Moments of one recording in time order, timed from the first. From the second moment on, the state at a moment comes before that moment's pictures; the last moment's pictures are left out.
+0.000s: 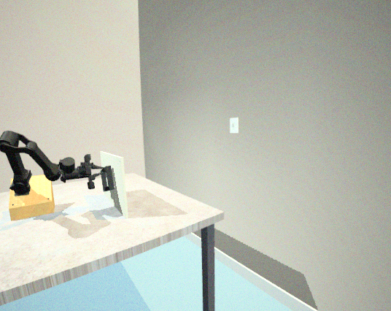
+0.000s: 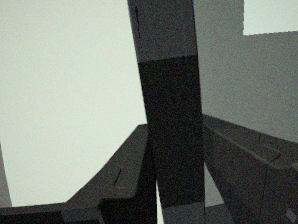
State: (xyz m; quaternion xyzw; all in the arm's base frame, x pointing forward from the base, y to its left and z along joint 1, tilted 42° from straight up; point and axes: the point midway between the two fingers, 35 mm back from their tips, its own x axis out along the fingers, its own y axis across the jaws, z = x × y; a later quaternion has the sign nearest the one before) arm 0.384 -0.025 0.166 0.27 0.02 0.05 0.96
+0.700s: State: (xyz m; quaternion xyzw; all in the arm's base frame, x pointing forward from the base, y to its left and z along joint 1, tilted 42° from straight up) arm 0.385 -0.027 0.163 0.27 0.02 0.05 0.96
